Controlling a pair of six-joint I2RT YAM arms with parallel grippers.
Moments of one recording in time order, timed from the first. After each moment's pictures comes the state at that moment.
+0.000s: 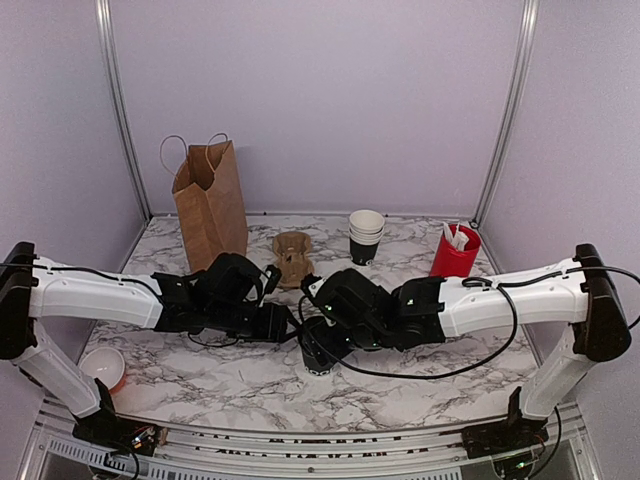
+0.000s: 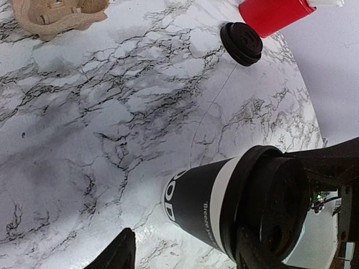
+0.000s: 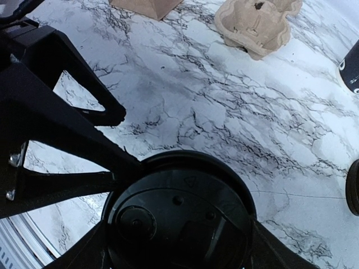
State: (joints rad) left arm -0.97 1.52 0.87 -0.13 0.10 -0.74; right arm 1.22 1.63 1.15 -0.41 0.30 0.44
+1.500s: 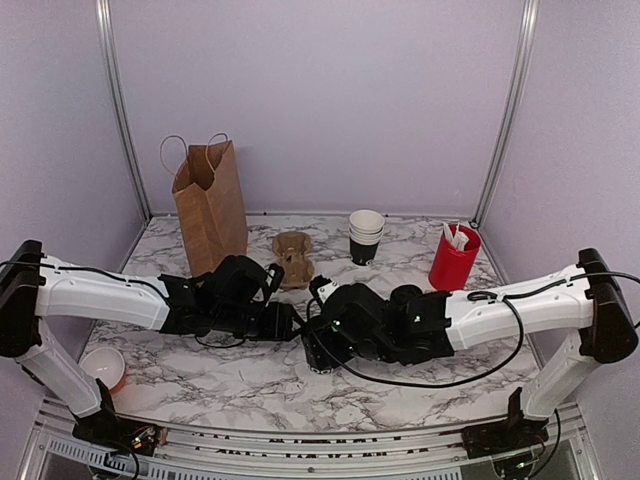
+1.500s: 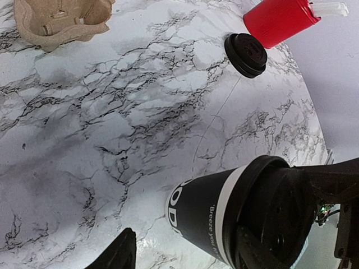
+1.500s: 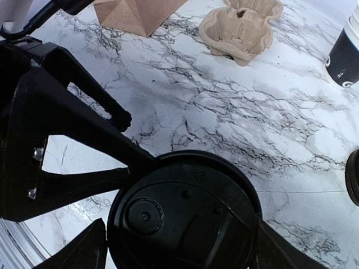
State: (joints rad) left arm -1.00 1.55 0.89 -0.10 0.03 -0.76; right arm 1.26 1.59 1.04 -0.29 0.40 0.52
